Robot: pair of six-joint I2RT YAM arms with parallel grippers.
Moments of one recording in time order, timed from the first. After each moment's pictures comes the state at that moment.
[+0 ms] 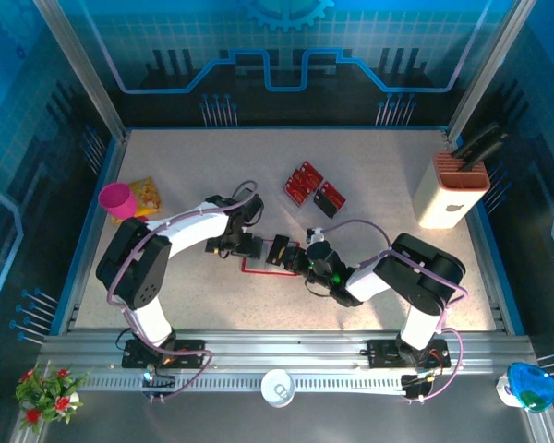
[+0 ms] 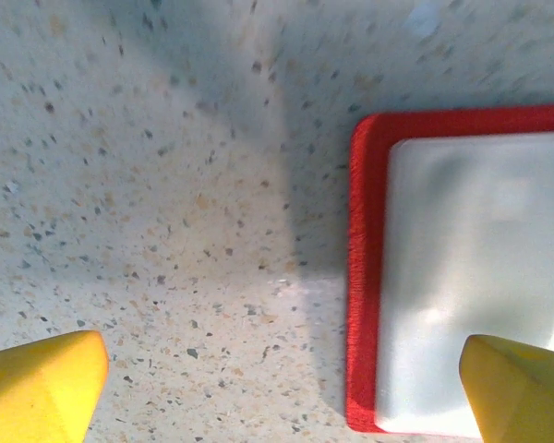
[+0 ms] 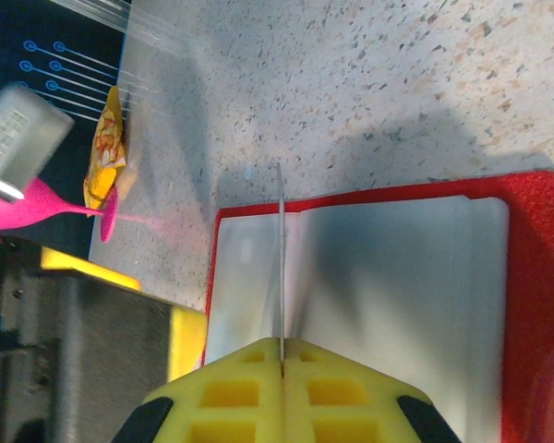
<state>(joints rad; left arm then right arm) -0.53 1.74 1.12 -0.84 -0.10 -0.46 0.86 1.75 0.45 0.85 0.06 1.11</state>
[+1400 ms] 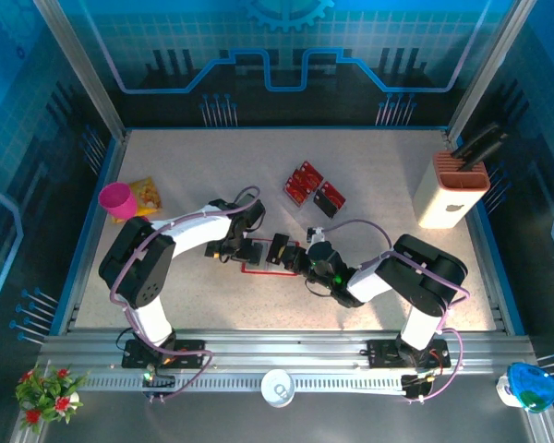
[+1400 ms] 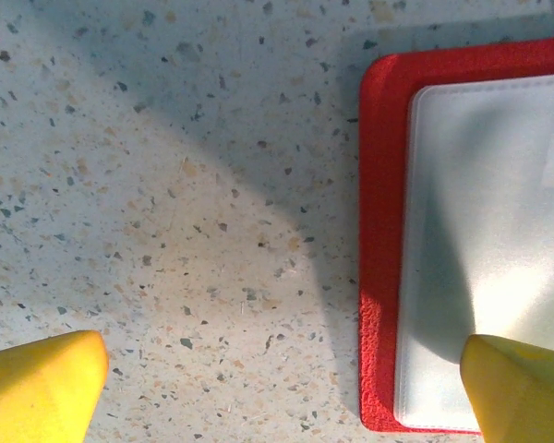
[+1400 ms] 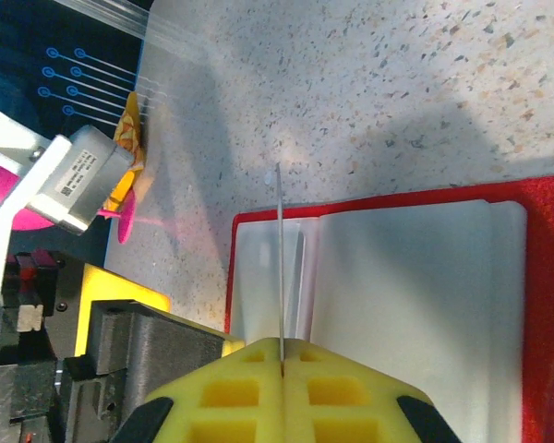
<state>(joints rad) -0.55 1.76 1.08 -0.85 -0.11 -0.46 0.86 1.74 0.44 0.88 0.05 1.12</state>
